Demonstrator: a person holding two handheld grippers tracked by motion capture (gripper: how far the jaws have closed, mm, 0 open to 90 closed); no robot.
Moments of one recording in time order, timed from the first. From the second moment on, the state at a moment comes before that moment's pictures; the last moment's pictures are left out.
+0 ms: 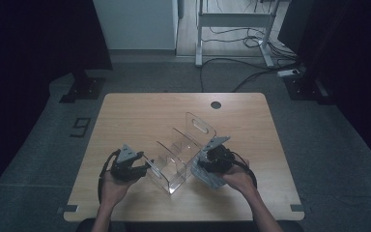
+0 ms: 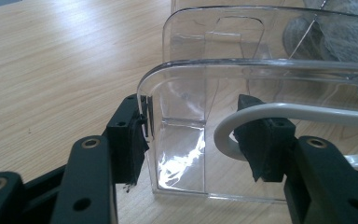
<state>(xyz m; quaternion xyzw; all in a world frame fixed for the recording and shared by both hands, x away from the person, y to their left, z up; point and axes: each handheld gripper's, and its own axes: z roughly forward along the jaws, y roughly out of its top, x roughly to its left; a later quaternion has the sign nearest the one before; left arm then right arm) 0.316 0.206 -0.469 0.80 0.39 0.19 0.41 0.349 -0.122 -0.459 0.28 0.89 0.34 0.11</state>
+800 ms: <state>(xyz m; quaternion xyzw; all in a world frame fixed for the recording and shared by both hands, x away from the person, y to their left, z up) 0.321 0.203 -0.469 0.80 0.40 0.20 0.40 0.320 -0.082 -0.457 0.22 0.91 0.35 0.06</state>
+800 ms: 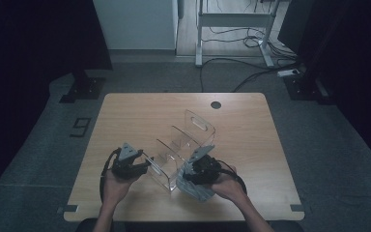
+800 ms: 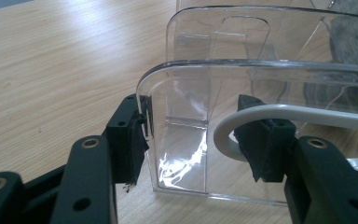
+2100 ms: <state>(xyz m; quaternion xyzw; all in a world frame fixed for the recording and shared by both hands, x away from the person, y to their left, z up) 0.322 0.206 -0.472 0.79 0.41 0.21 0.41 0.296 -0.061 -0.451 0.18 0.92 0.35 0.02</state>
